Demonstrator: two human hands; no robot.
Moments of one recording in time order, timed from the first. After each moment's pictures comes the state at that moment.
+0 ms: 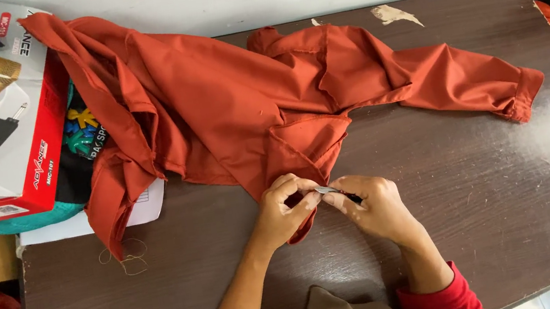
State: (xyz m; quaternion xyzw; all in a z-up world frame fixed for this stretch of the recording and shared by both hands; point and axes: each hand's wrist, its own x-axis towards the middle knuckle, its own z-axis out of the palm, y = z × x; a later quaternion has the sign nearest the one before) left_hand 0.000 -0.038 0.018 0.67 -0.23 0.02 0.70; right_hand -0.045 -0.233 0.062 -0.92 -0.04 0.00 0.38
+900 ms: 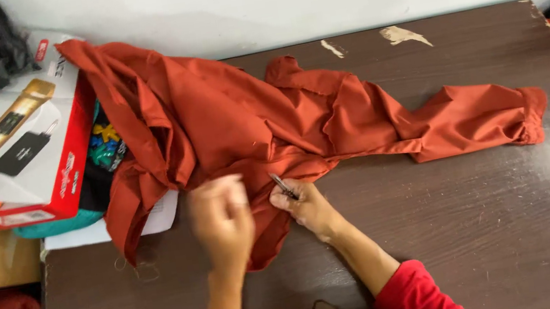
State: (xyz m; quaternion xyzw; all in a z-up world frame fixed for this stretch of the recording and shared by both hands) left_hand 0.011 0.027 0.049 0.82 -0.01 0.41 0.39; right_hand 0.009 -0.146 -0.004 -0.69 0.07 0.13 0.71
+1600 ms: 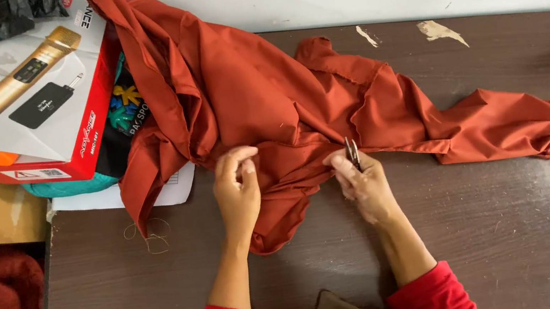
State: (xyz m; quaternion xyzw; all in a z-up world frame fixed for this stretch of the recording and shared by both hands) left_hand 0.029 0.040 0.015 0.77 0.04 0.14 0.62; right_hand 0.016 -0.187 0.026 -0.64 0.12 0.03 0.76
